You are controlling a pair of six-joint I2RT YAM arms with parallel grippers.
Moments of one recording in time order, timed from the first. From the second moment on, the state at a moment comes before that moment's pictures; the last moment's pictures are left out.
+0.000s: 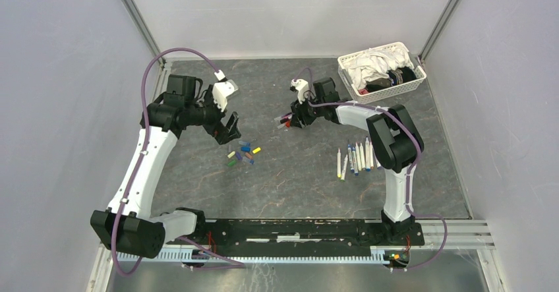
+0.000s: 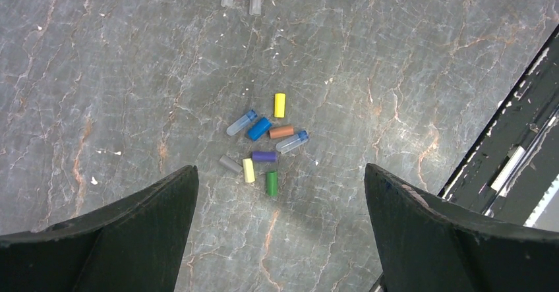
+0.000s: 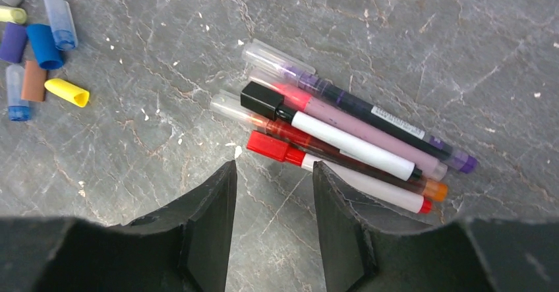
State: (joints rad) left arm -0.17 1.20 1.29 -0.95 0.57 0.56; right arm 0.46 2.04 1.29 -0.01 -0.52 -0.18
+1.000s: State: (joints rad) left arm -0.17 1.20 1.27 -0.99 0.59 0.59; right arm 0.41 1.94 1.04 0.17 -0.56 -0.12
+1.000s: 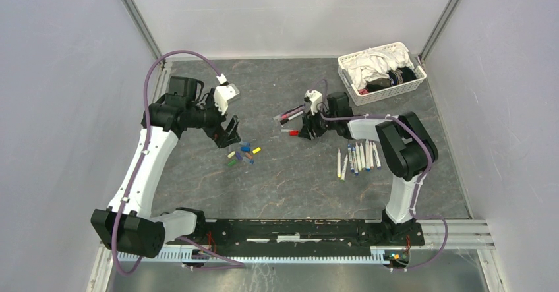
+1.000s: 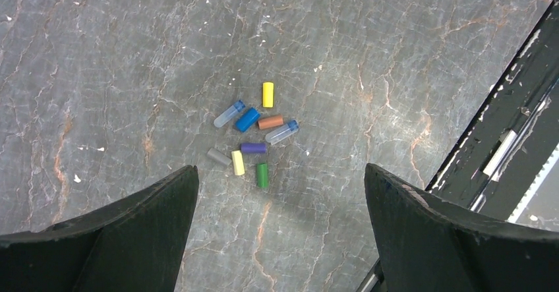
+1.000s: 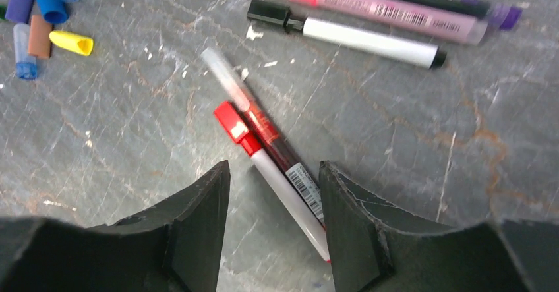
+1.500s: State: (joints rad) left arm -0.17 1.20 1.27 -1.00 0.61 0.59; right arm 0.41 1.70 0.74 0.26 -0.38 -0.07
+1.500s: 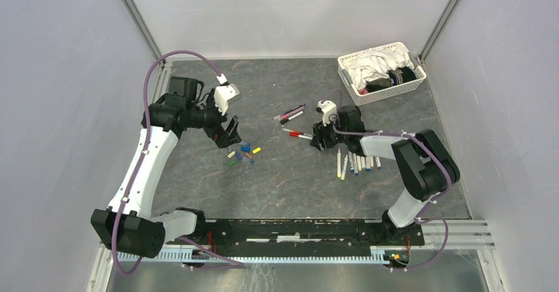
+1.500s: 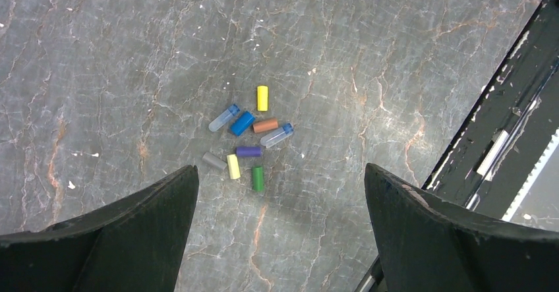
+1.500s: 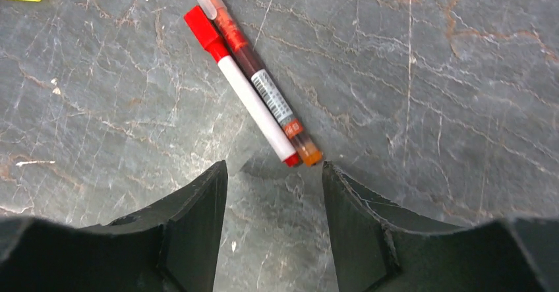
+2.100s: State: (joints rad) left arm -0.17 1.20 1.27 -0.99 0.63 0.59; right arm 0.45 1.73 0.79 0.26 -0.45 -0.04
